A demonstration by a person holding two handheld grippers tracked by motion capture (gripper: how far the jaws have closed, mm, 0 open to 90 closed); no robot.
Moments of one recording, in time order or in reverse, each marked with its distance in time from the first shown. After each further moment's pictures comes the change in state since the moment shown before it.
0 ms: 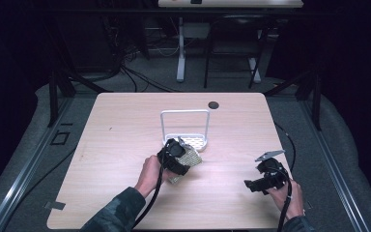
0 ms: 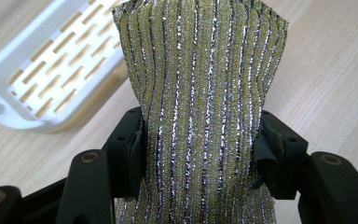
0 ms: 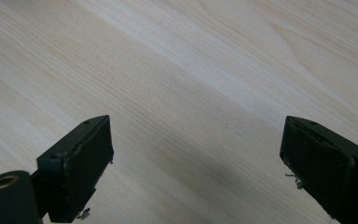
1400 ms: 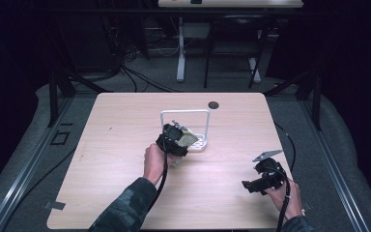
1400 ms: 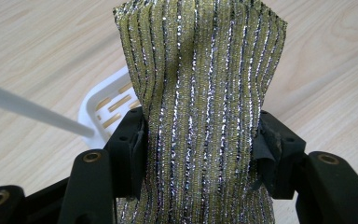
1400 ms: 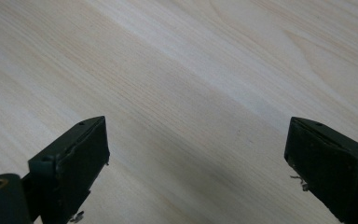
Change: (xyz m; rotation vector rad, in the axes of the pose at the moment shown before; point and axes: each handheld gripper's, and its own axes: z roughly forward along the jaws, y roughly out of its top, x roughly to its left) left arm 0.025 0.029 0.000 -0.063 0.167 -0.187; right arm 0.004 0.003 0.001 -0.001 0.019 -0.024
